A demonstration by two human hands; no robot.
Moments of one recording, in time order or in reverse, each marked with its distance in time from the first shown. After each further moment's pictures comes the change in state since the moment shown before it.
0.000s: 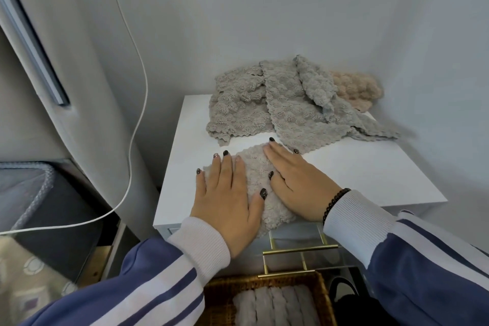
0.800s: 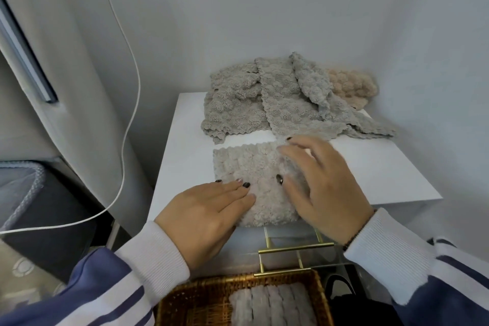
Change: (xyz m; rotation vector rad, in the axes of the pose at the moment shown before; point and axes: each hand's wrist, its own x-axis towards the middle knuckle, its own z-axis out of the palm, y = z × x) left_hand -0.012 -0.047 0.000 0.042 0.432 0.792; right_hand -0.038 0.006 -0.008 -0.138 0.573 -0.227
